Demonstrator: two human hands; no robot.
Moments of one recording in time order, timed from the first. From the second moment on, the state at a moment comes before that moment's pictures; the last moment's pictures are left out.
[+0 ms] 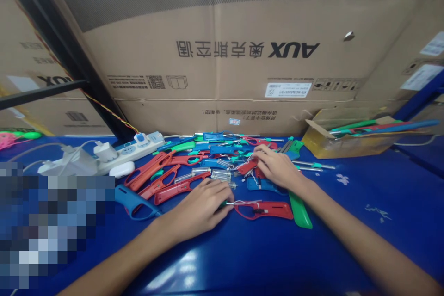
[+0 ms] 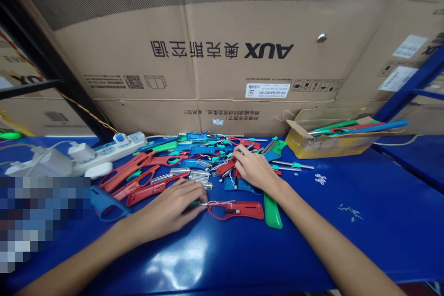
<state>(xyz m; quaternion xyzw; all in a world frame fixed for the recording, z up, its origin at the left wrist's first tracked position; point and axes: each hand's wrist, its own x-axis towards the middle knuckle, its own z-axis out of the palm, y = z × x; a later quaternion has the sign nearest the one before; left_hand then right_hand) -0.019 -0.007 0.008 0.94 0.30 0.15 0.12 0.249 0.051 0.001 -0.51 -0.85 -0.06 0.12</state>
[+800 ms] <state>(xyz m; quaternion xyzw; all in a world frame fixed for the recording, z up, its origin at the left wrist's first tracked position) -0.019 -0.007 0.007 0.93 0.31 0.14 0.12 0.250 0.057 -0.002 -0.53 -0.84 -0.01 0.10</state>
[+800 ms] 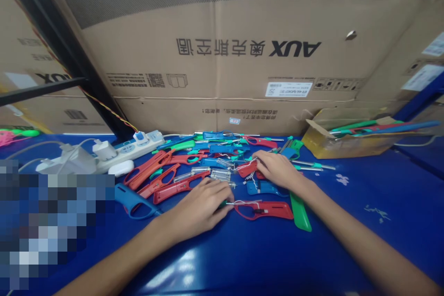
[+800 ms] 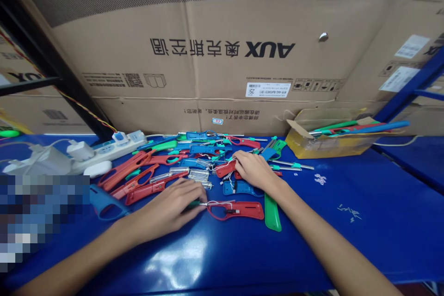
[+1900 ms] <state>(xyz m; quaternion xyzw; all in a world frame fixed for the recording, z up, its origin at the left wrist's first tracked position) -0.025 -0.002 0.010 0.89 0.34 0.29 0.08 0.226 -0.007 0.020 -0.29 -0.91 0.10 0.29</state>
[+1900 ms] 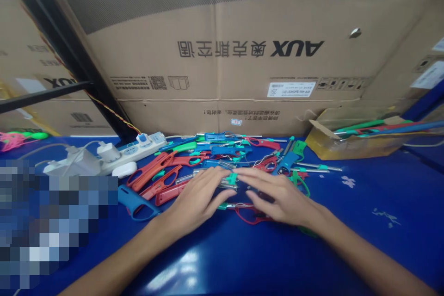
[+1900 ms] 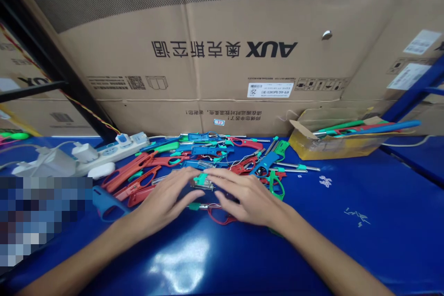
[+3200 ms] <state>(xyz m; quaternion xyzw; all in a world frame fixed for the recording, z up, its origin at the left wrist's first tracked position) -0.022 -0.005 0.015 0.94 0.27 0.20 0.09 0.263 -0.003 0.033 -0.41 -0.88 0.23 0.03</state>
